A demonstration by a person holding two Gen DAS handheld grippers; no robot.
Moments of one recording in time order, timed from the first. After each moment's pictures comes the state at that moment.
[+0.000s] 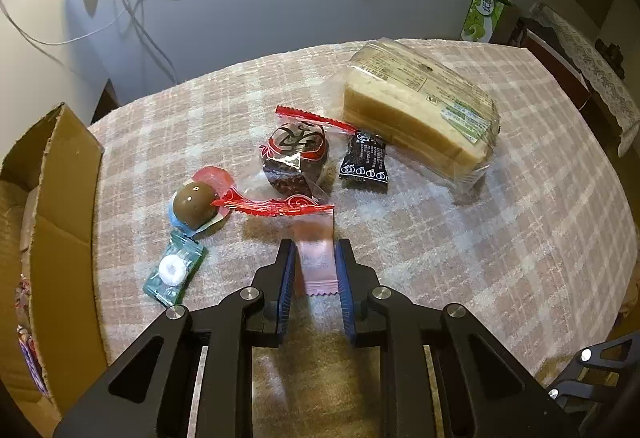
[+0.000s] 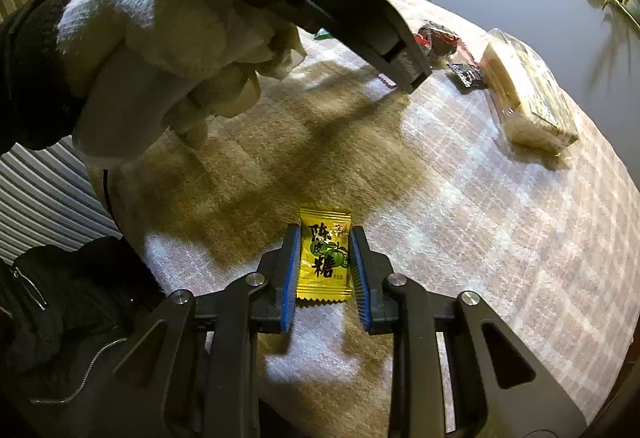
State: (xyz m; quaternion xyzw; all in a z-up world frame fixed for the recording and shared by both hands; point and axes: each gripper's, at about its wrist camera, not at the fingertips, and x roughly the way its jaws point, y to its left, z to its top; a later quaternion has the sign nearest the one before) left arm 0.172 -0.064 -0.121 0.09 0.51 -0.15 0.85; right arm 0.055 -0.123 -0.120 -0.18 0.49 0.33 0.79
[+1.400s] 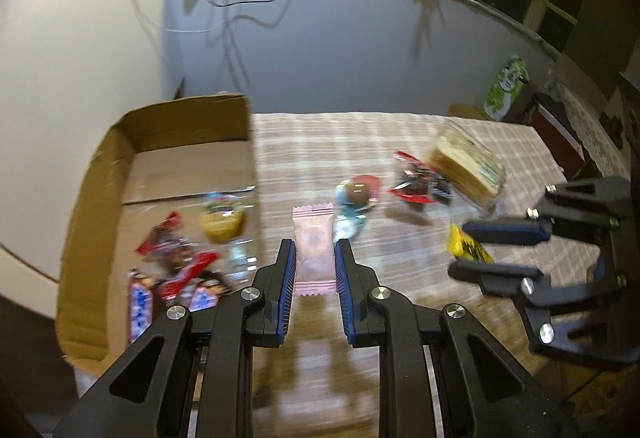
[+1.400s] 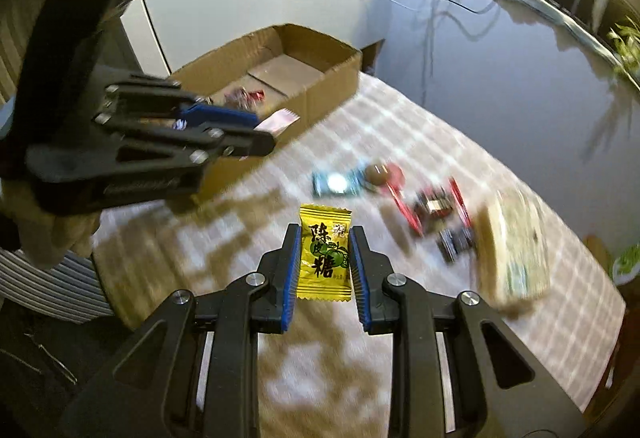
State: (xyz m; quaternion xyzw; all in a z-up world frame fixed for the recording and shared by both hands) left arm 0.117 0.087 -0.045 -0.01 0.45 -0.11 0.89; right arm 0.120 -0.052 -0.042 -0.18 0.43 0.34 0.82
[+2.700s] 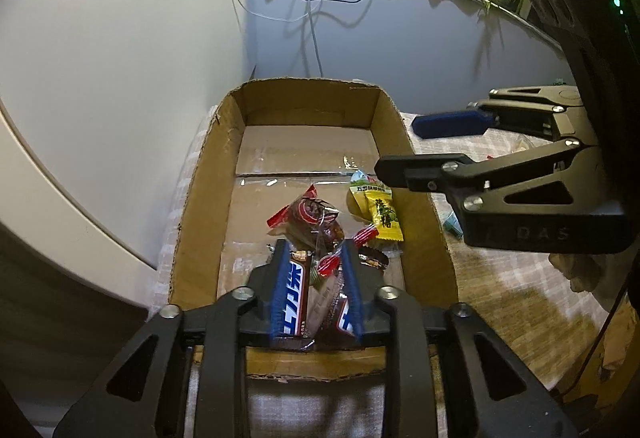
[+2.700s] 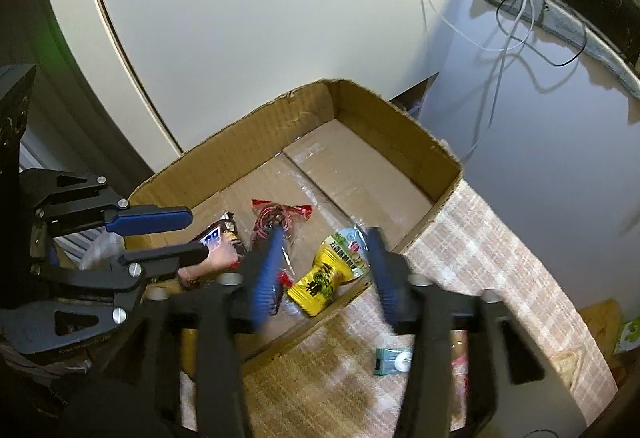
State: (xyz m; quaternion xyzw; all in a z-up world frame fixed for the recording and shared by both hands) left arm 0.108 0.181 -0.055 -0.02 0.45 -0.04 0.89; right arm 0.197 0.091 -0.039 -0.18 0.42 0.38 0.80
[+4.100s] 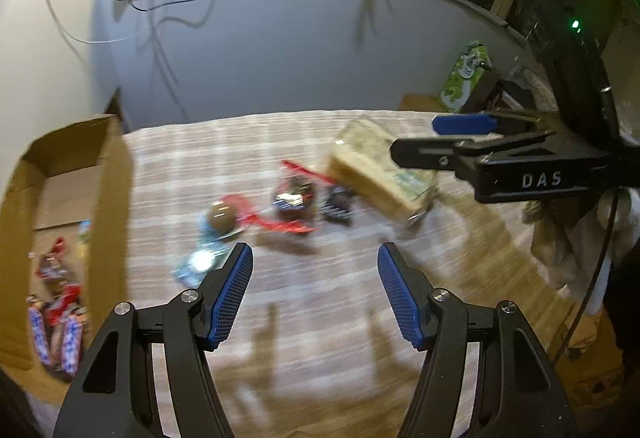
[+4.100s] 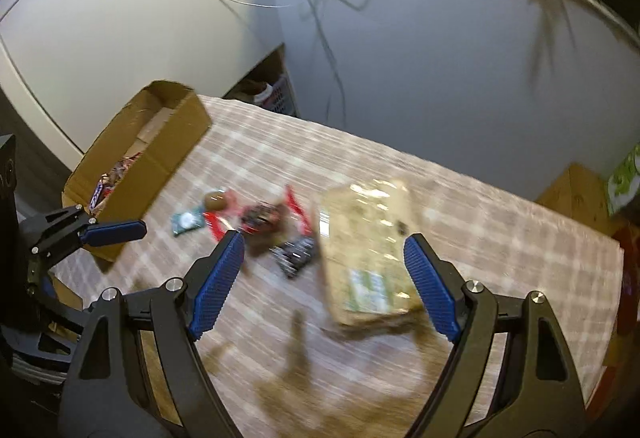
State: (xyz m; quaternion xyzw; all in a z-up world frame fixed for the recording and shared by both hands) left arm 0.142 -0.033 -0.060 -0.01 0.46 -0.18 0.87; right arm 0.228 -0.188 -0.053 -0.04 0.47 0.25 0.84
